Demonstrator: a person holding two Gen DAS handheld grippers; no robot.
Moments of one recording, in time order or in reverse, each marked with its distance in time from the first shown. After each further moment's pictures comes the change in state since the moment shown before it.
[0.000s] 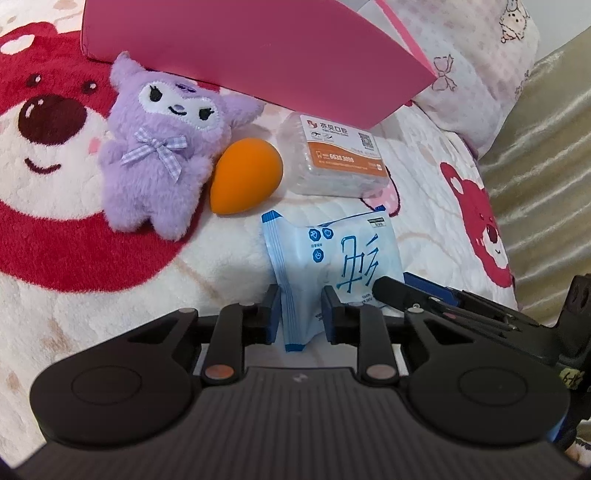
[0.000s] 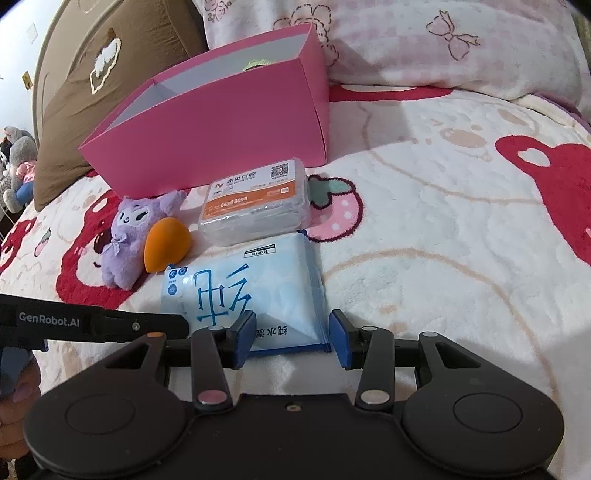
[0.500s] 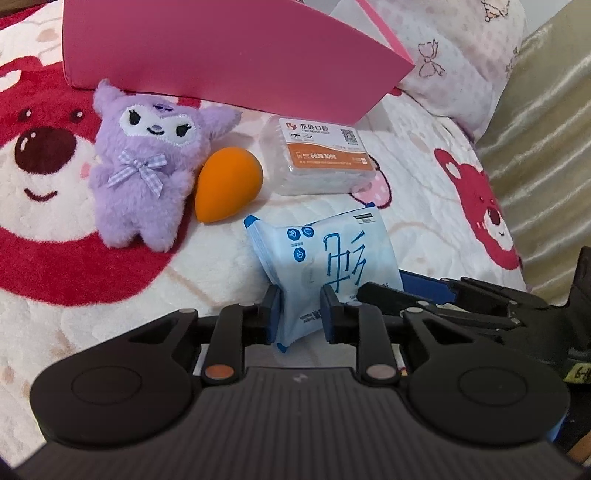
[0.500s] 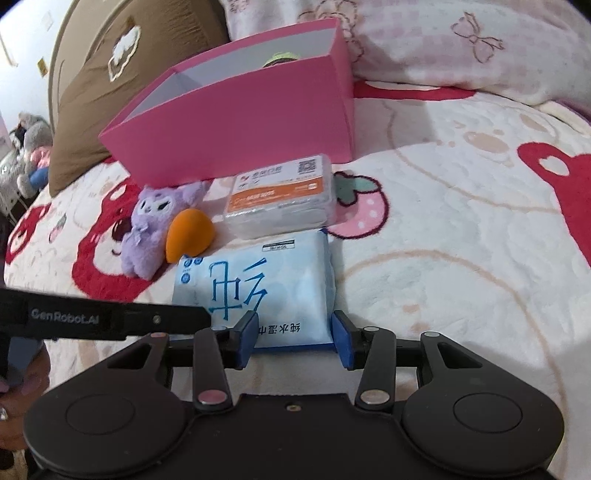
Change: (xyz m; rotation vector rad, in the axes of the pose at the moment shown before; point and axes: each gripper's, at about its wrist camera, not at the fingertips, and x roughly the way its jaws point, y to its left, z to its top) left arm -0.005 -0.018 0.000 0.088 0.004 0.043; right arm -0.002 0.016 0.004 -0.070 0.051 0.035
